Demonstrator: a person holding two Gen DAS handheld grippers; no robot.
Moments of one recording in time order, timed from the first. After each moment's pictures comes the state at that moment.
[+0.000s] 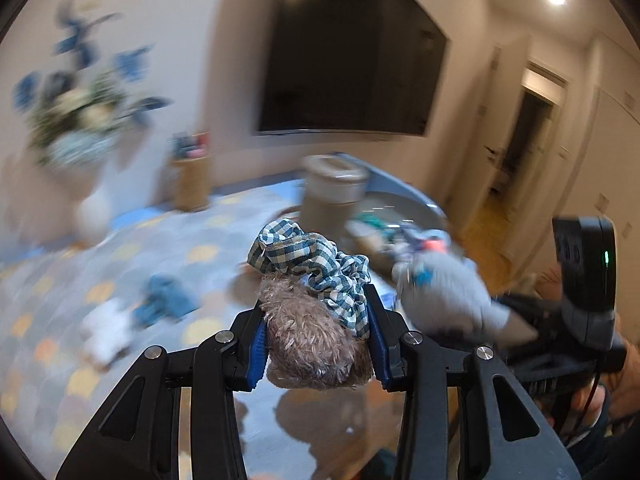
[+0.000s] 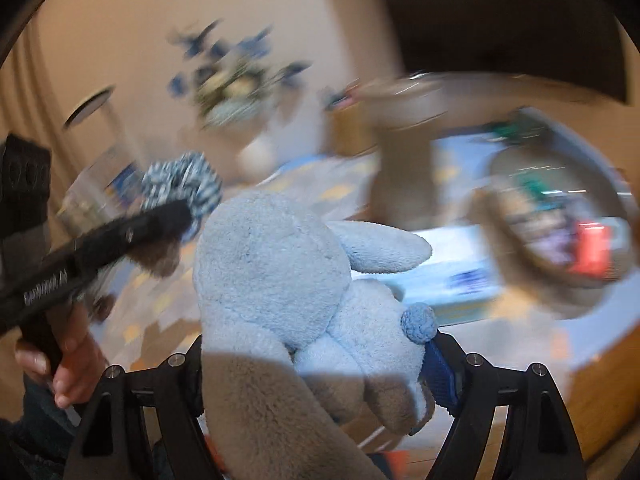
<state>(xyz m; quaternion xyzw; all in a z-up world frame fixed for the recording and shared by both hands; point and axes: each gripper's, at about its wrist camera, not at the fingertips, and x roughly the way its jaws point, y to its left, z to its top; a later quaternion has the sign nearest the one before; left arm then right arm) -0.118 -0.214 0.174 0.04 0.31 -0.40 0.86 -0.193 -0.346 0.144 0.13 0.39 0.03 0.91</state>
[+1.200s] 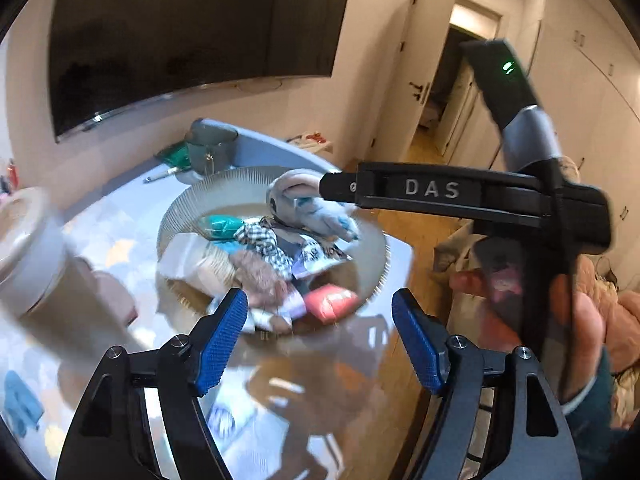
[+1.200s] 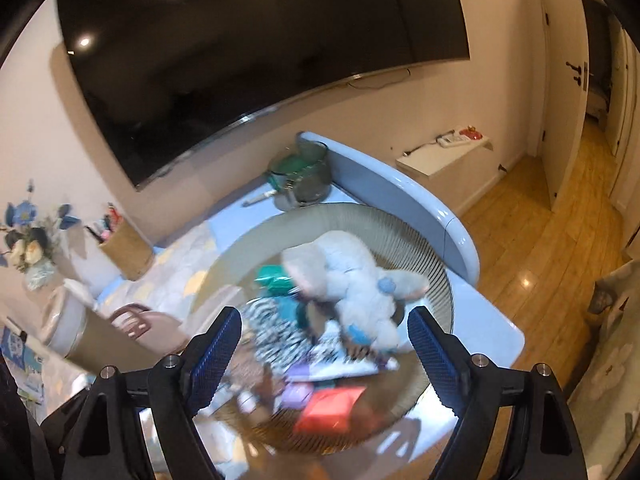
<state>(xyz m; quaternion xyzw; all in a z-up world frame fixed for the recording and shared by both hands) -0.110 -0.426 0.143 0.11 0.34 -0.51 0.78 -0.147 -0.591 0.164 0.21 0.37 -0.21 0.88</state>
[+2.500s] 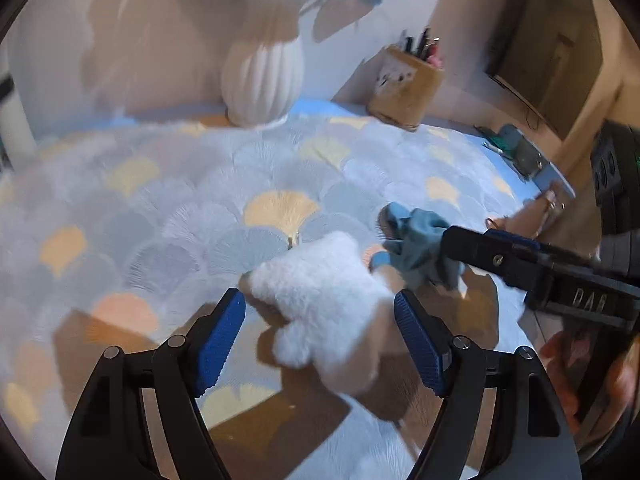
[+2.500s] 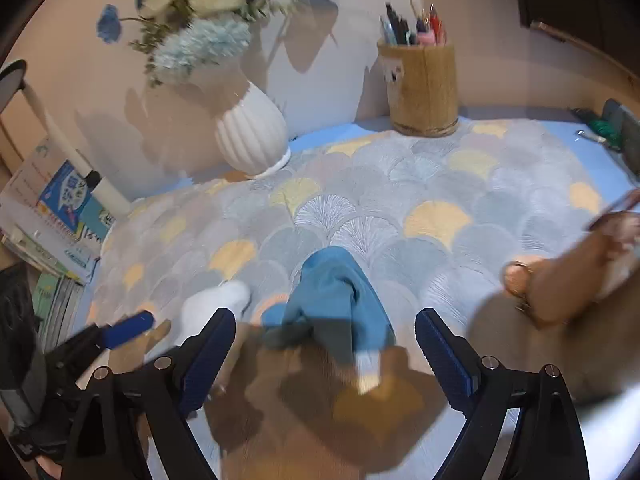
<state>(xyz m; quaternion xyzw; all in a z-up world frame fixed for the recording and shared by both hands) 0.077 -0.046 0.027 -0.03 0.45 -0.21 0.87 0.067 -0.233 0.043 0.13 0.47 0.05 0.87</state>
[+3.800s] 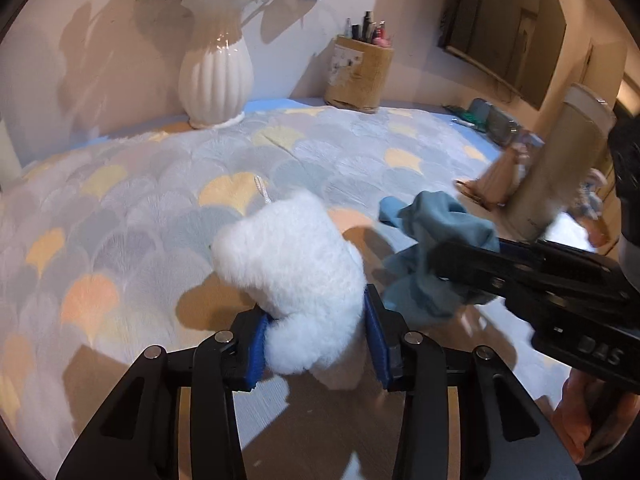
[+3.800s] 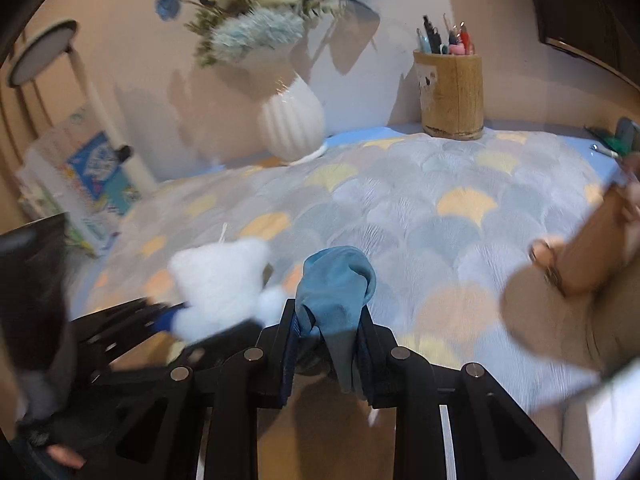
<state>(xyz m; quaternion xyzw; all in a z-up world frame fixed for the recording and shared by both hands) 0.019 -0.070 0.026 0.03 0.41 -0.26 0.88 0.007 -0.208 0.034 0.10 0.42 0.09 0.90</state>
